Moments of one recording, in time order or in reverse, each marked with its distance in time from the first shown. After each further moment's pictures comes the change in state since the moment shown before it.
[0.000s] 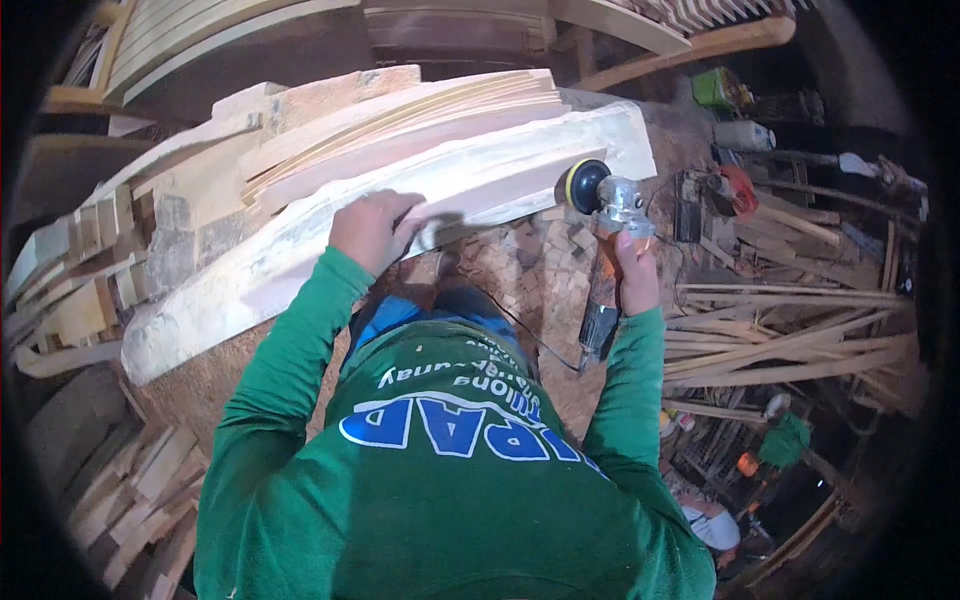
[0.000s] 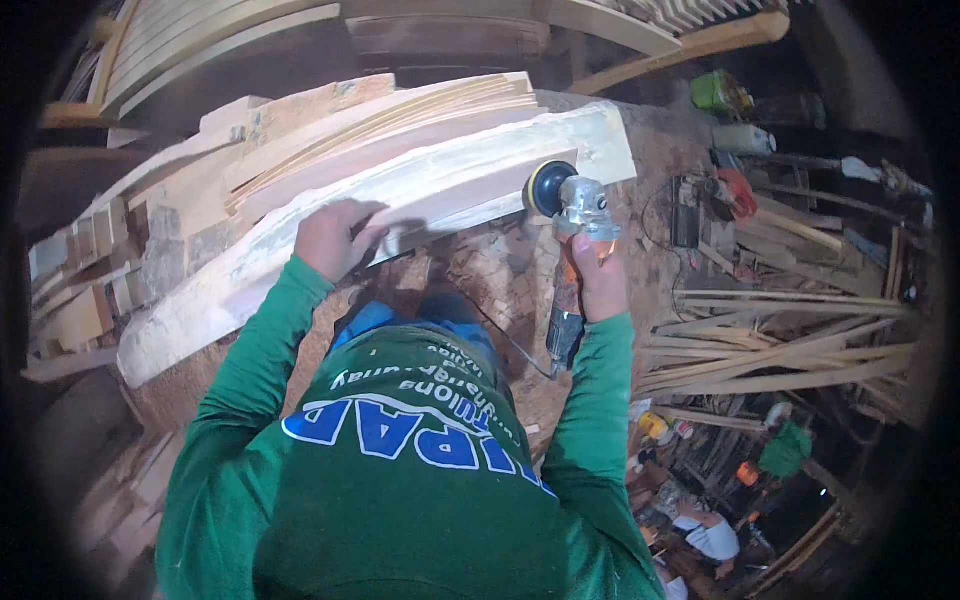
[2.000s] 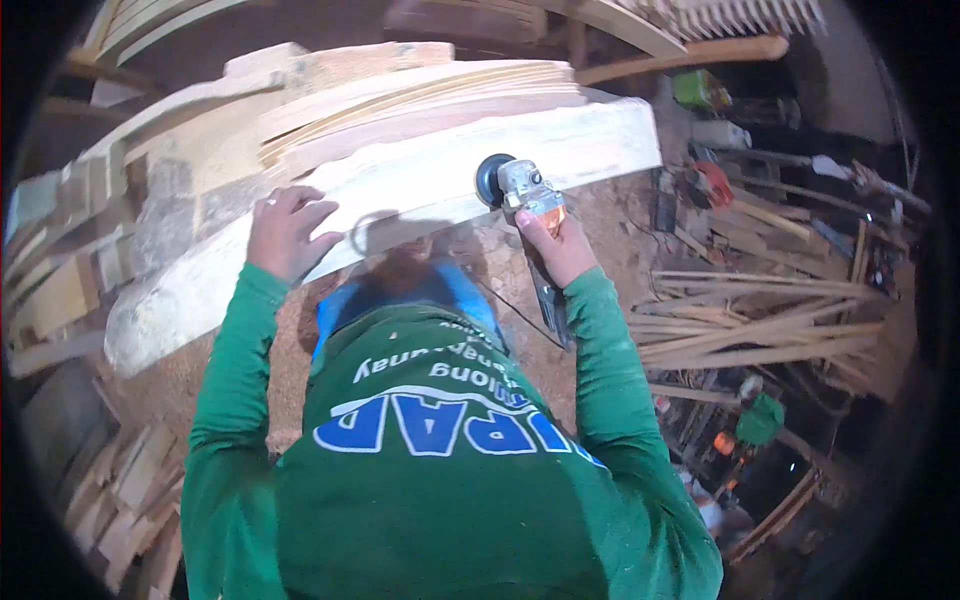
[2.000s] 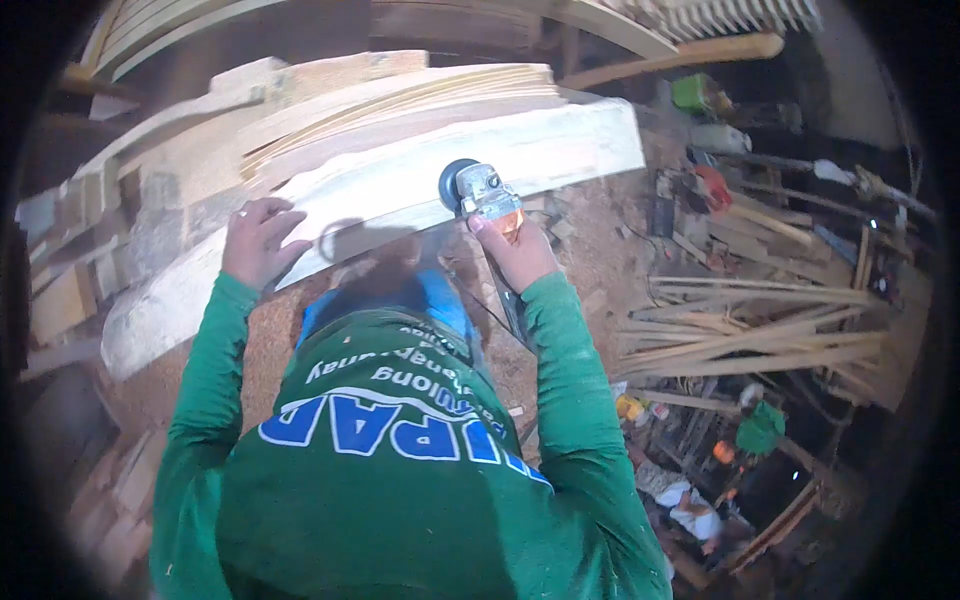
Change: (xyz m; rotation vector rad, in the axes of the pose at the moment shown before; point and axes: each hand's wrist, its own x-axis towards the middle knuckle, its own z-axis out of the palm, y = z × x) left_hand -0.122 -0.136 -0.077 0.153 0.098 0.043; right_hand -0.048 -0.065 0.165 -0.401 -0.297 0.179
